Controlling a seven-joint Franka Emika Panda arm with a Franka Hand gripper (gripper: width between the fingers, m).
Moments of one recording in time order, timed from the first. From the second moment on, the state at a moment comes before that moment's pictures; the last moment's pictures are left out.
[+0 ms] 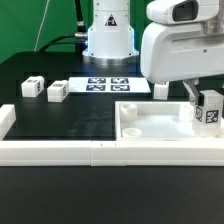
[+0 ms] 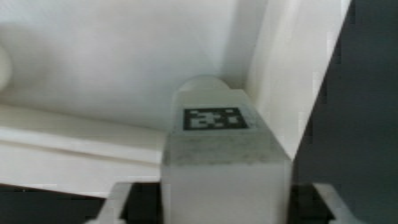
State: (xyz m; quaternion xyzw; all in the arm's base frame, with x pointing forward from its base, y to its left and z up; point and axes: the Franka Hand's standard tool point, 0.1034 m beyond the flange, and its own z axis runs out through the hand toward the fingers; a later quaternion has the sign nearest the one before) arm 0.640 0.119 0.080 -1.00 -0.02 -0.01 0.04
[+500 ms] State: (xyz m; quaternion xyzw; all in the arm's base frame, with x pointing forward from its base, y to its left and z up) arm 0.639 0.118 0.079 -0.96 0.28 0.00 0.03
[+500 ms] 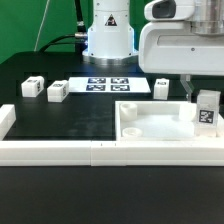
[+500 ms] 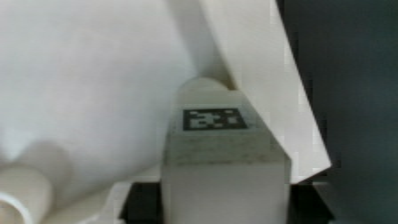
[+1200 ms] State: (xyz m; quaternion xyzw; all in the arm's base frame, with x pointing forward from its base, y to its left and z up) arm 0.639 0.115 0.079 -0.82 0.57 0.00 0.04
